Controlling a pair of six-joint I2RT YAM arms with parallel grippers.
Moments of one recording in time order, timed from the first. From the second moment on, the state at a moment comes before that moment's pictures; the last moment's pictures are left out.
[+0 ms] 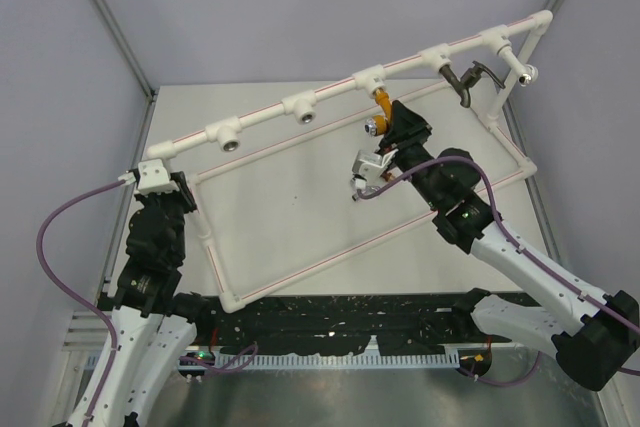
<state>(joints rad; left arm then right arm) -0.27 0.44 0.62 -0.19 -0.47 -0.03 0.62 1.01 0.83 0.34 0.06 -1.47</state>
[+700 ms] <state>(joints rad) -0.27 0.43 0.62 -0.20 -0.47 -0.03 0.62 1.02 0.84 0.39 0.07 -0.99</state>
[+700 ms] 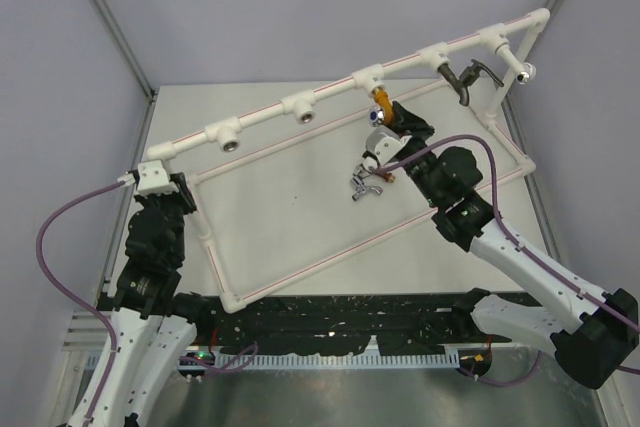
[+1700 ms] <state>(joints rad) -0.27 0.41 0.62 -0.21 -0.46 -0.03 0.54 1.03 0.84 0.46 0.01 -0.37</state>
